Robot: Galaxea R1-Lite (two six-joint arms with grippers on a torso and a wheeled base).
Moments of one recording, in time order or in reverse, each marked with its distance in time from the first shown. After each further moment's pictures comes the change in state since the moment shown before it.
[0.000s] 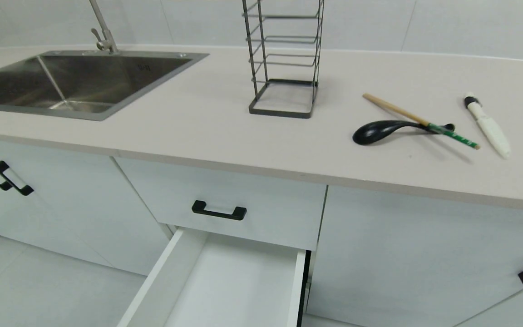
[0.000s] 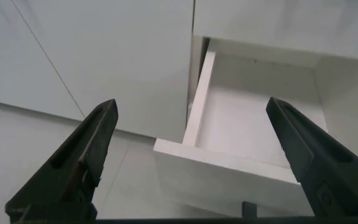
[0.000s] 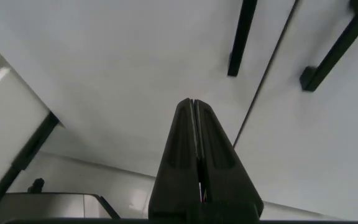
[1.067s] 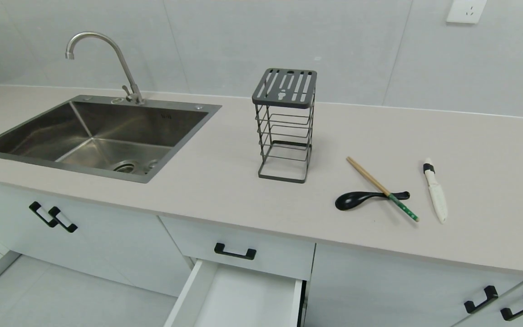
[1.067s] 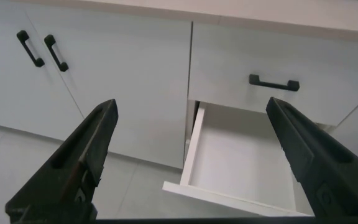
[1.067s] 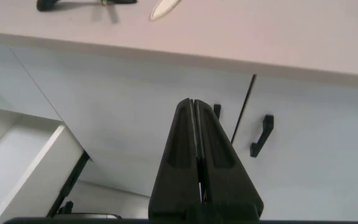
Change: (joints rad) left arm 0.000 0.000 0.000 0.002 0.000 0.000; right arm -0.001 0.000 0.000 0.000 0.000 0.005
